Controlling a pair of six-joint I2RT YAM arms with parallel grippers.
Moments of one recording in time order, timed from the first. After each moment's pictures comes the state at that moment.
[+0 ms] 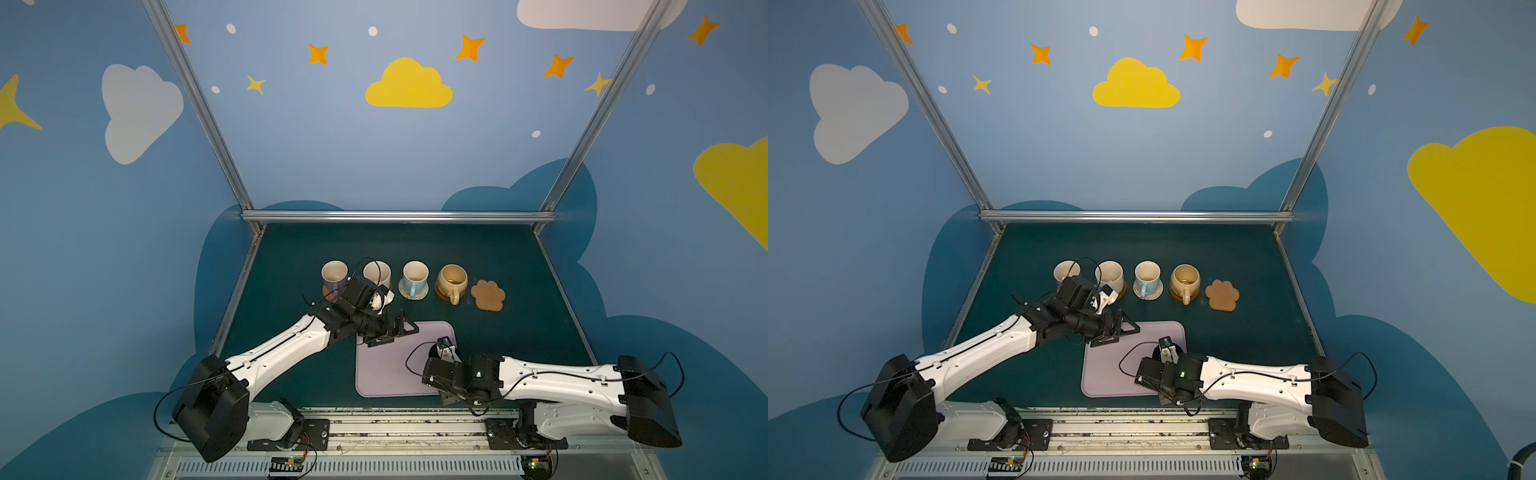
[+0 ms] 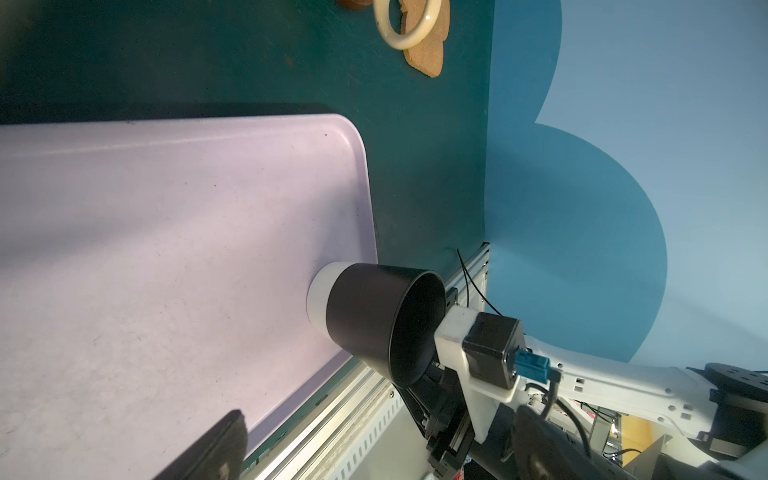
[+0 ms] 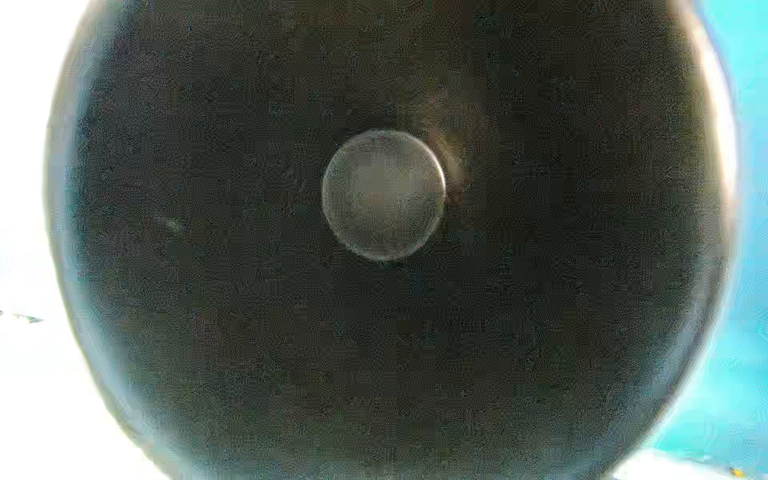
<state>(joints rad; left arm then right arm) -0.65 1.33 0.89 -0.40 0.64 -0.84 1.34 1.26 0.77 -0.94 0.29 0.99</state>
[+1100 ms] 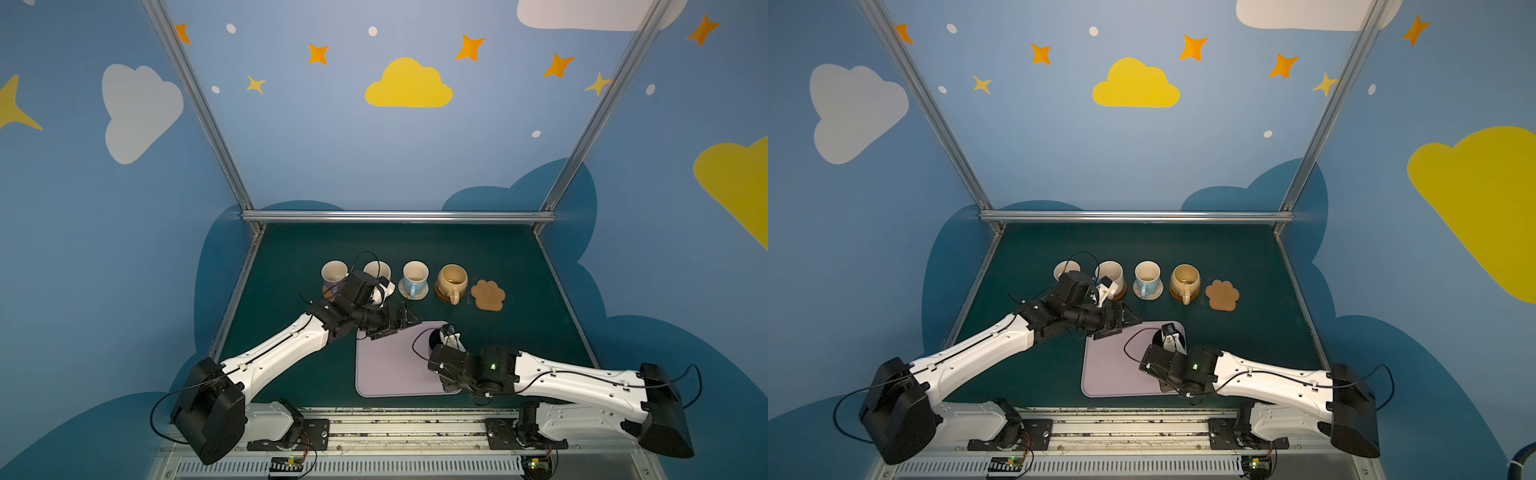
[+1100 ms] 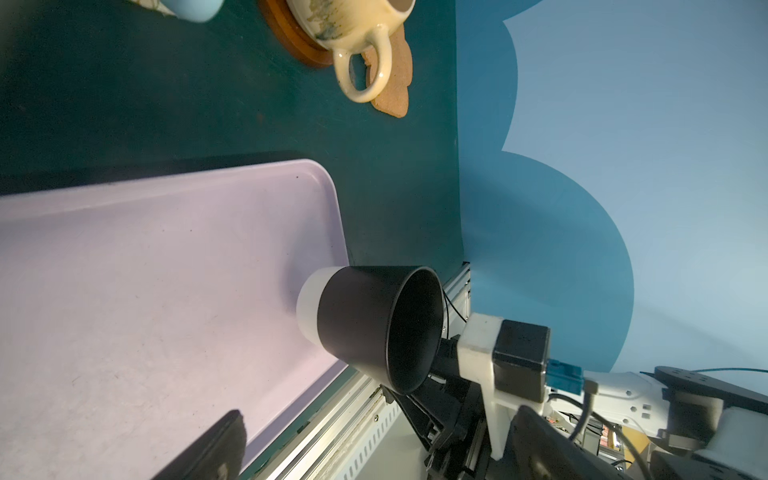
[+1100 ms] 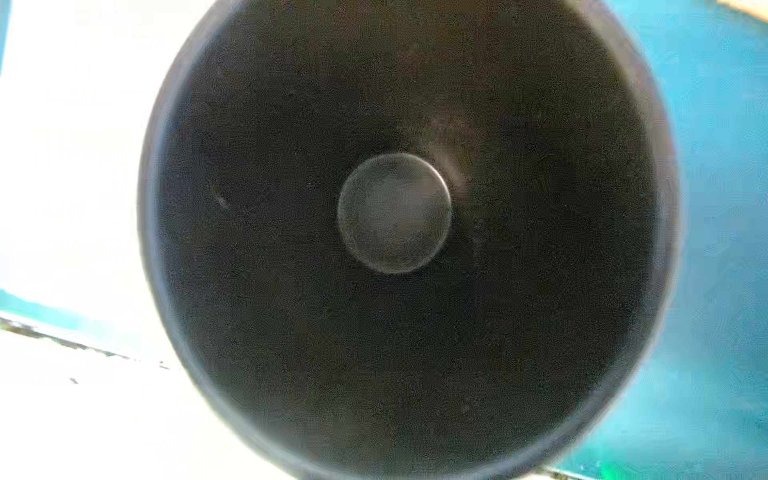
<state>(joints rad) -0.65 1.32 0.94 -0.35 0.61 -0.87 1.25 1.14 0.81 -0.93 0.36 0.91</state>
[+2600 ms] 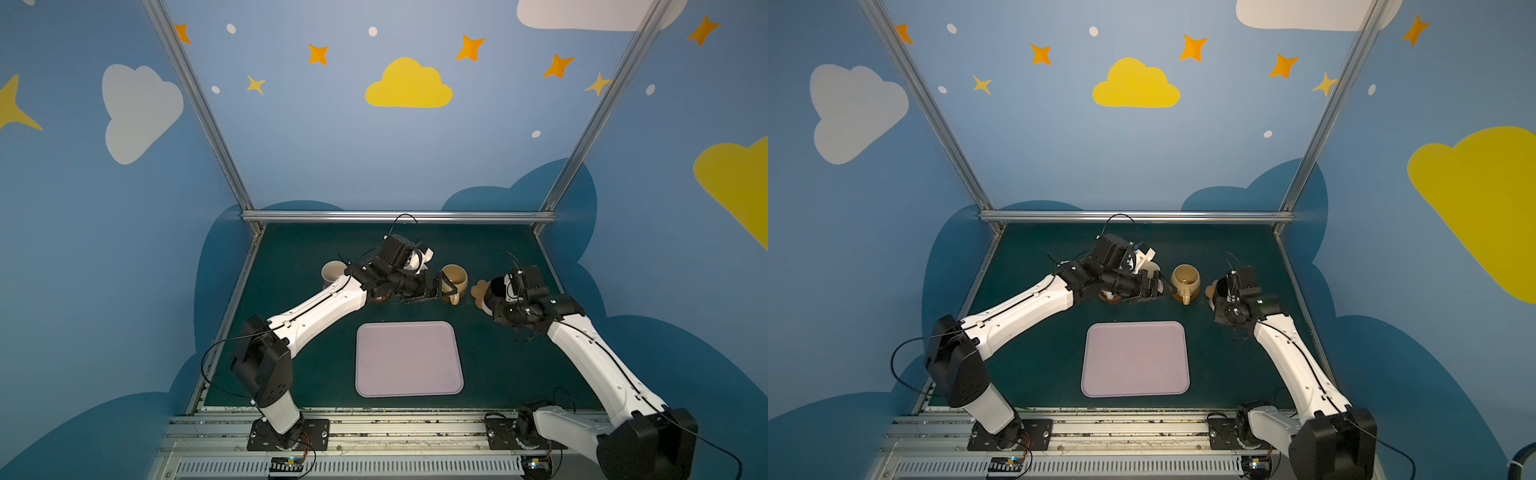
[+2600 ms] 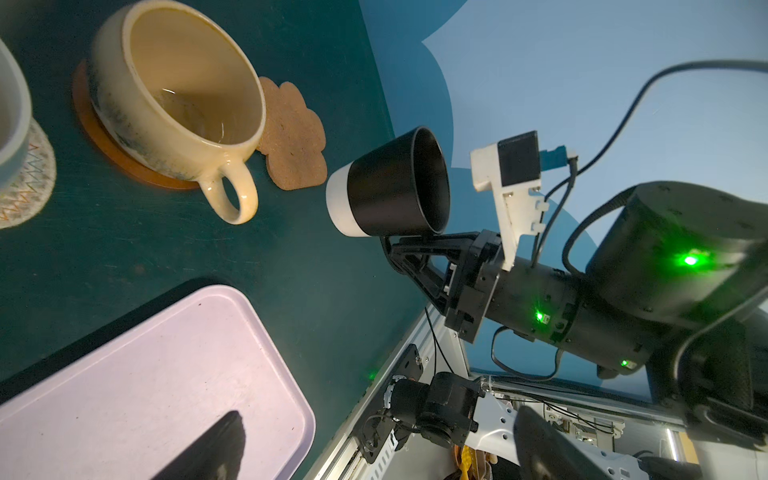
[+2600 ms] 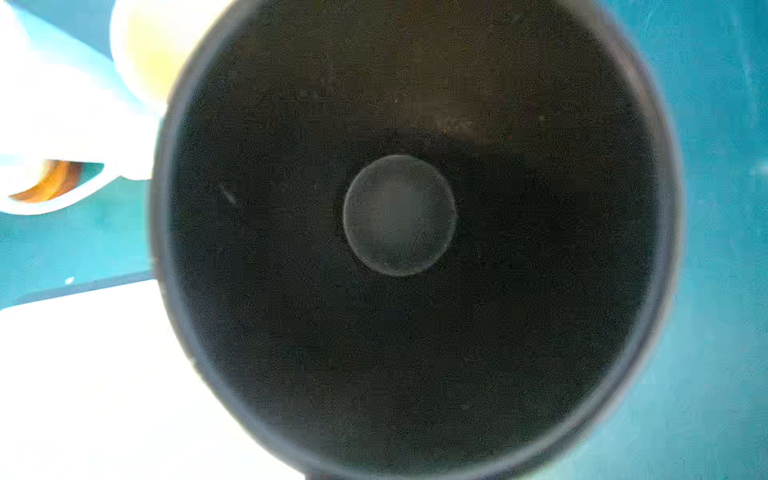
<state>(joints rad) -0.72 1.70 1.48 -0.45 0.60 -0.74 0.23 1.17 0.95 -0.87 0.05 0.33</state>
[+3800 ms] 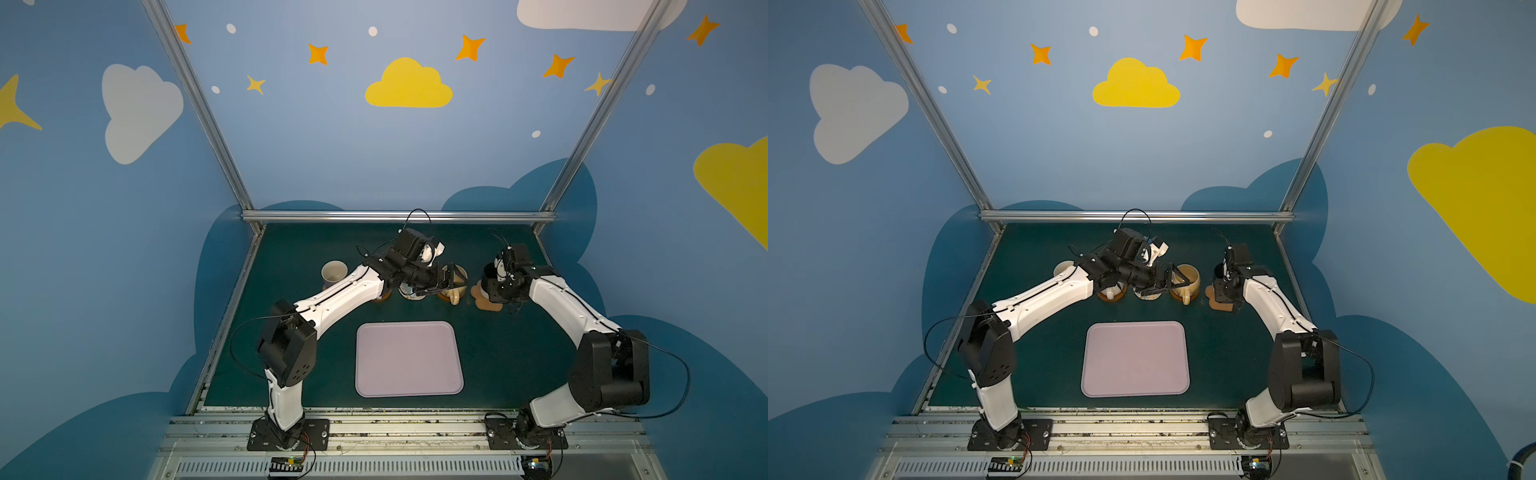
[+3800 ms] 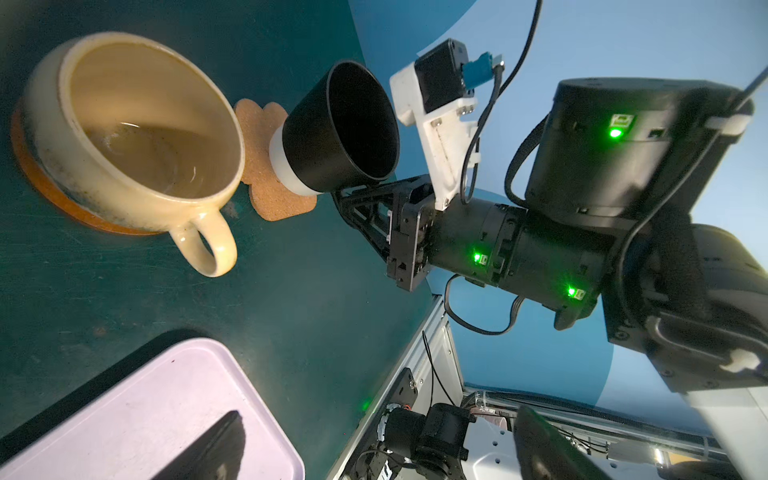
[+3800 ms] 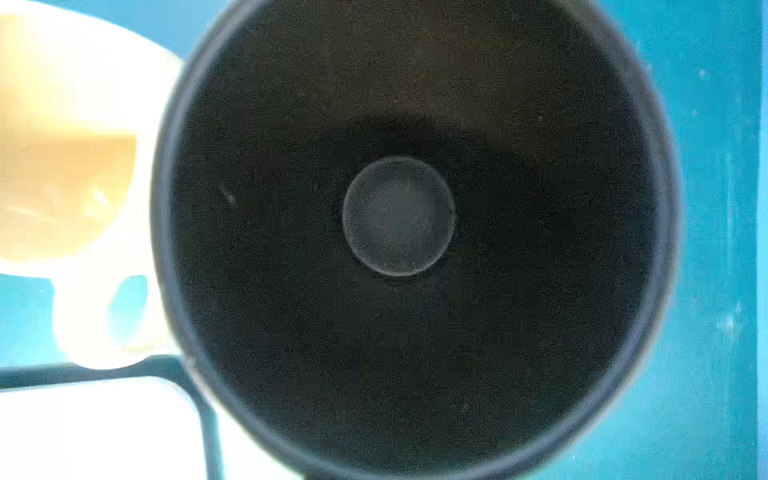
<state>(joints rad) -0.73 1.86 1.62 -0.41 0.62 -0.77 0.15 1.54 1.14 -0.75 0.09 0.10</state>
